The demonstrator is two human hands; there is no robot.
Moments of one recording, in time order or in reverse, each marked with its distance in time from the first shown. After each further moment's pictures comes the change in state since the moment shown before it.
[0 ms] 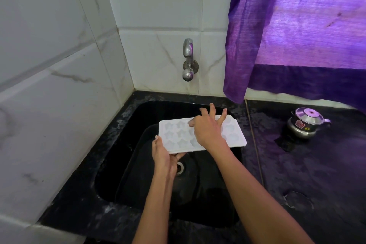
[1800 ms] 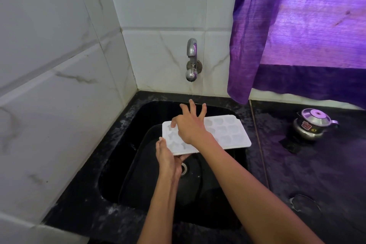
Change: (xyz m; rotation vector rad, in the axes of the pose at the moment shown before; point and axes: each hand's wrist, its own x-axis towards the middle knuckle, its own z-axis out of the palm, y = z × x) left_hand -0.003 0.000 0.001 -0.003 0.007 0.033; right_hand 0.010 -0.042 -0.003 0.003 -0.006 -0.236
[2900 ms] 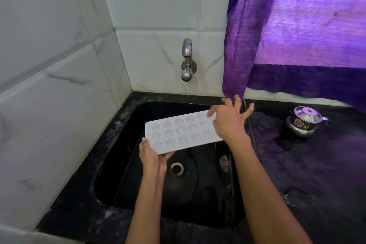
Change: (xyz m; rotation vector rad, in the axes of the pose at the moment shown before) left_hand 0.015 0.023 -0.018 -0.023 0.022 0.030; right_hand -0.038 0.068 -0.030 0.045 0.163 0.415
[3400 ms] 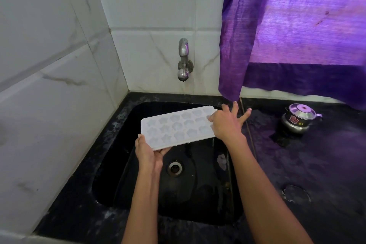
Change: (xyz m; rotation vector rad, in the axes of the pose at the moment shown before) left_hand 0.007 0.007 0.001 0.007 -0.013 0.001; right_hand 0.003 0.007 0.016 -0.093 -0.136 0.053
